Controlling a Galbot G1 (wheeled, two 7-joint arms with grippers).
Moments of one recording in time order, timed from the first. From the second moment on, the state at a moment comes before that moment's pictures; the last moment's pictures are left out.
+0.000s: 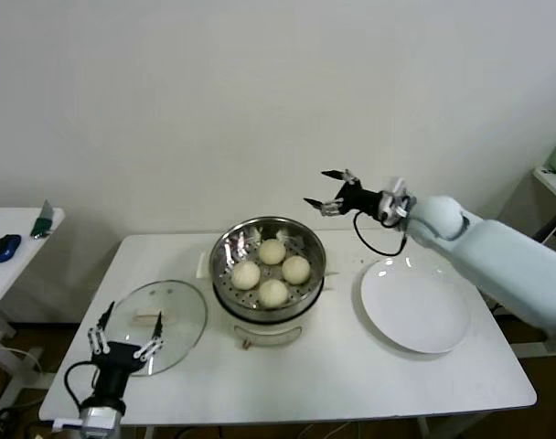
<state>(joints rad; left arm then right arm) 1.73 -1.37 -0.69 -2.15 0.28 0.01 -0.05 -0.04 0.72 -0.64 1.41 0.84 0.04 -0.29</state>
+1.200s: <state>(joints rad) 1.51 -1.34 -0.63 -1.78 1.42 0.07 -0.12 -1.28 0.97 0.62 1.67 0.59 0.04 -0.19</state>
